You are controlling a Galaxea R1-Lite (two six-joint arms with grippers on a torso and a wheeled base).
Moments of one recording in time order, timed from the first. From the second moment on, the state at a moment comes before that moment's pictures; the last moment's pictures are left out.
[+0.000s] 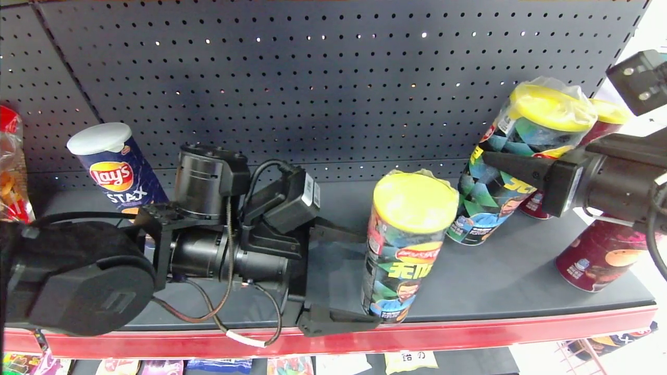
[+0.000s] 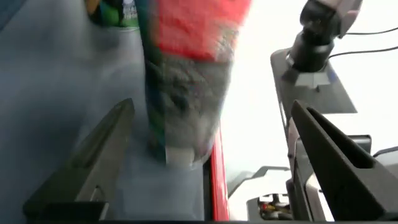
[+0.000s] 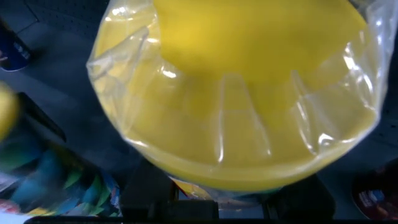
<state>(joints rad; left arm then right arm) -0.64 1.73 -0.86 -0.46 -0.86 0.38 0.49 1.30 -0.84 -0.34 -0.01 -0.08</state>
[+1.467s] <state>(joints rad) -0.56 1.35 -0.57 -0.46 -0.44 0.17 0.55 1.65 -1.08 -0.35 0.05 -0.05</state>
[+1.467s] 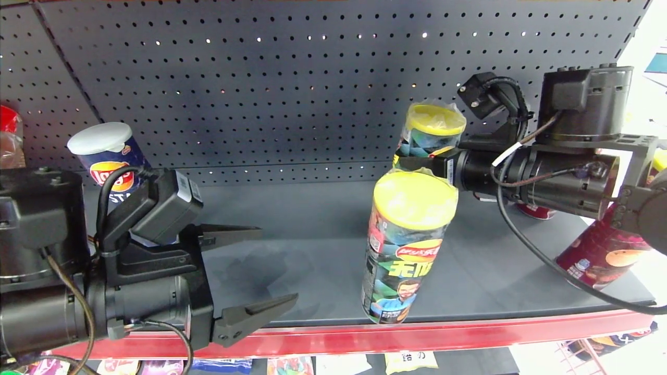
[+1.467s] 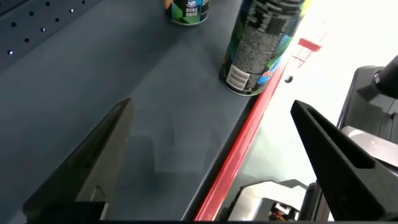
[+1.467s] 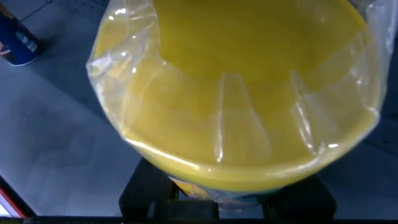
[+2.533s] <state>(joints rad) -0.56 1.36 -0.57 -0.46 -0.44 0.17 0.60 1.61 -1.01 -0.35 0.02 0.00</state>
